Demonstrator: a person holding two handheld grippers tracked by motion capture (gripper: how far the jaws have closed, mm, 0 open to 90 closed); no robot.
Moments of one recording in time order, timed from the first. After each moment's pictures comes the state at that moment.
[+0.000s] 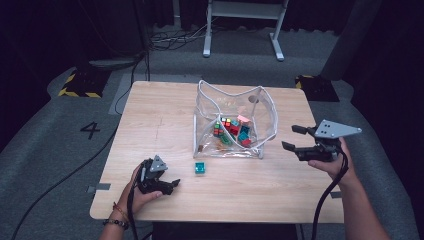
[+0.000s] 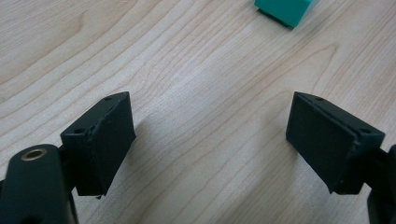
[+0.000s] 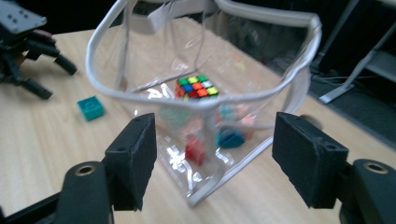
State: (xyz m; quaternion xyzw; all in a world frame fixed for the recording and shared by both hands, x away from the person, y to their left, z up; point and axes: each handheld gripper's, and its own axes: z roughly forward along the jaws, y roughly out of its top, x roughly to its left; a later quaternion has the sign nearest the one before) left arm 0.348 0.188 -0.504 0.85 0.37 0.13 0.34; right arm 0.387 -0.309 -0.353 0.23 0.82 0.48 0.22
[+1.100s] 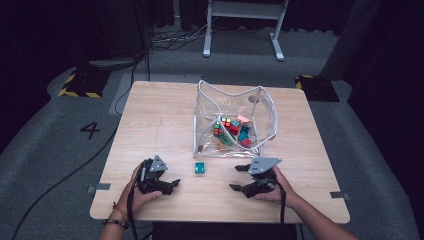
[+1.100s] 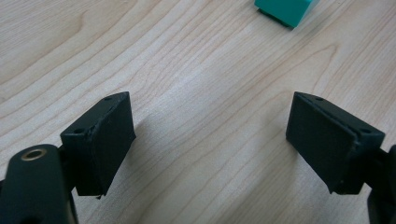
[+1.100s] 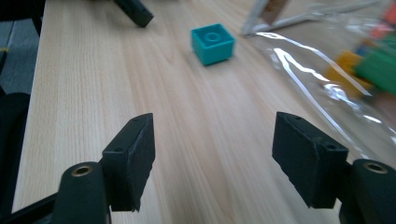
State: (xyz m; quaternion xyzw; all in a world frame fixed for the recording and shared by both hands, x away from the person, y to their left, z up) left arm 0.349 0.189 -0.504 0.85 0.37 0.14 0.34; right arm 0.363 -0.174 -0.480 0.14 0.89 0.43 0.08
